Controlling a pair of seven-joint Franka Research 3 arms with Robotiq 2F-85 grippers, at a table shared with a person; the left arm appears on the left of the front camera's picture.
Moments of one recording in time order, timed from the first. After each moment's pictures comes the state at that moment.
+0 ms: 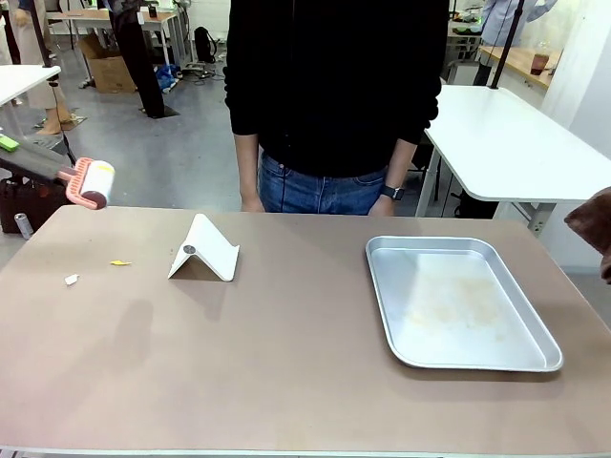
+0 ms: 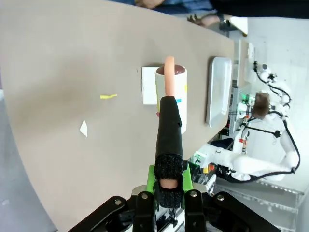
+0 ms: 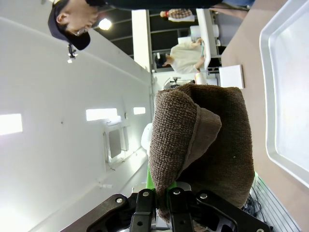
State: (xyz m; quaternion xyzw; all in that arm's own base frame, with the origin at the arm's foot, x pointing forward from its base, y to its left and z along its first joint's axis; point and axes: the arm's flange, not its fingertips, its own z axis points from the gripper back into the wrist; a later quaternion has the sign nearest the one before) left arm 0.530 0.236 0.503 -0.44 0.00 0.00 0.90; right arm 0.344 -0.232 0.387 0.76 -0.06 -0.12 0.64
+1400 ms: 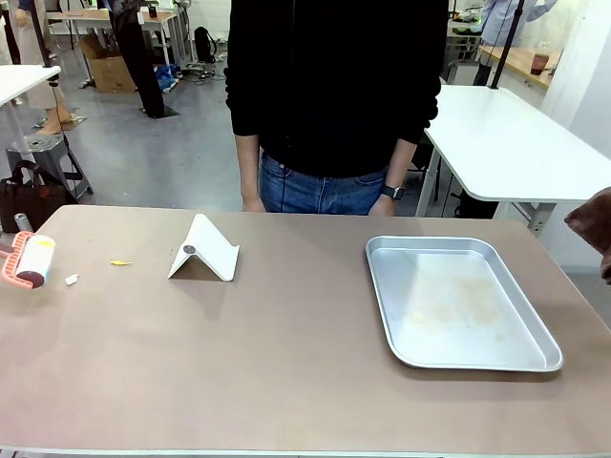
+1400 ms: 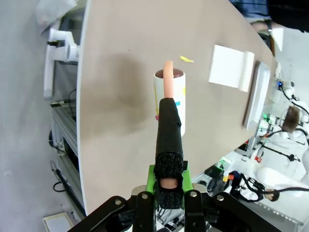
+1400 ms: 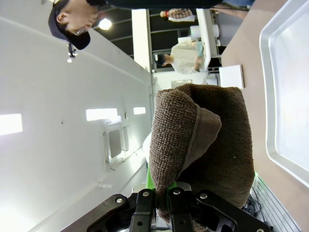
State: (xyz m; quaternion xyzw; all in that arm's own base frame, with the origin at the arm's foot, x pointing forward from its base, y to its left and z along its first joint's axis) left arm 0.435 0.303 0.414 -0.38 0.01 0.08 0.92; right arm 0.344 -0.232 0.387 0.76 -0.06 -0.12 0.64
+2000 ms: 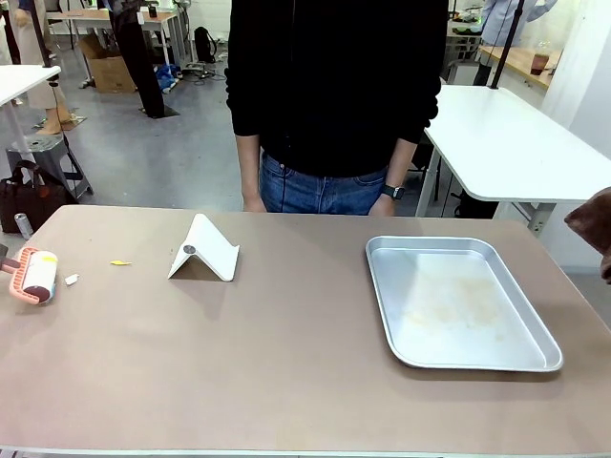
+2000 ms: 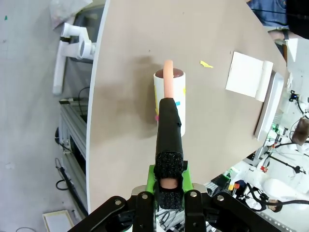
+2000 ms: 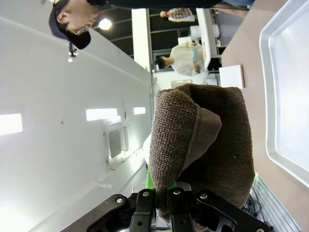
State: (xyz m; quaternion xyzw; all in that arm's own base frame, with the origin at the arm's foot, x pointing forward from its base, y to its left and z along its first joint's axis) left arm 0.432 0.294 0.395 -0.35 0.01 0.10 0.93; right arm 0.344 -0.232 0.387 0.76 -0.06 -0.12 0.64
